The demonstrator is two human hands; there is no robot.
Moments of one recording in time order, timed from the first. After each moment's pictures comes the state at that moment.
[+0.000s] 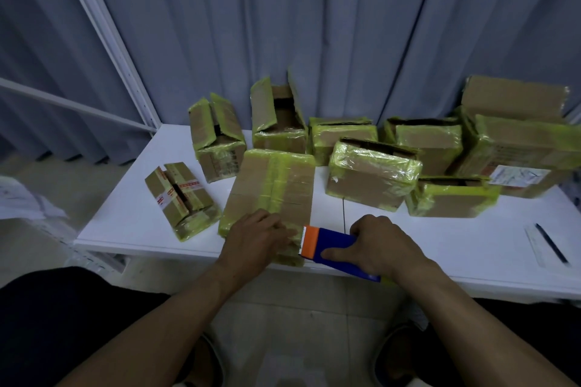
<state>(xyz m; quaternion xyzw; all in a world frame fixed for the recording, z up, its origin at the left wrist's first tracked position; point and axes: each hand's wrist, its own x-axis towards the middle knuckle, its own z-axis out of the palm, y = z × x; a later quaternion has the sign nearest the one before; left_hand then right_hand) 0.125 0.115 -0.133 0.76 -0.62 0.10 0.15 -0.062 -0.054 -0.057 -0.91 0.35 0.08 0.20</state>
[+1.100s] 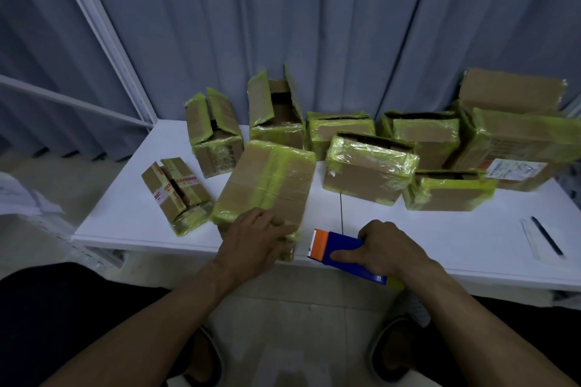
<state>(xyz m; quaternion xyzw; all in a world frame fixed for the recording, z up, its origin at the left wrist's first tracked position) 0.118 0.121 -0.140 0.78 -0.60 0.07 0.15 -0.078 -0.072 -0.085 -0.89 0.38 0.12 0.23</state>
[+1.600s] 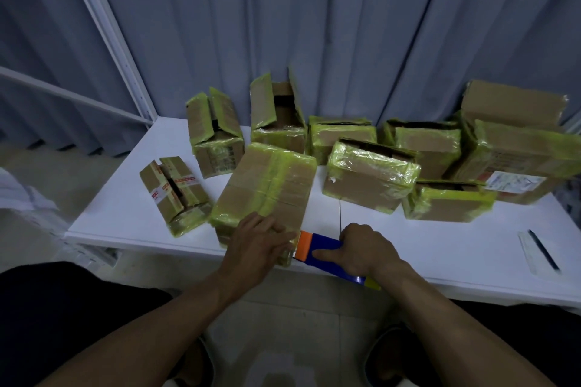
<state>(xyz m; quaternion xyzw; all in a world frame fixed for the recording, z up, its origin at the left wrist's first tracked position) 0.112 0.114 -0.149 0.79 -0.57 0.06 0.23 -0.043 -0.063 -0.096 -0.90 0.36 0.14 0.18</state>
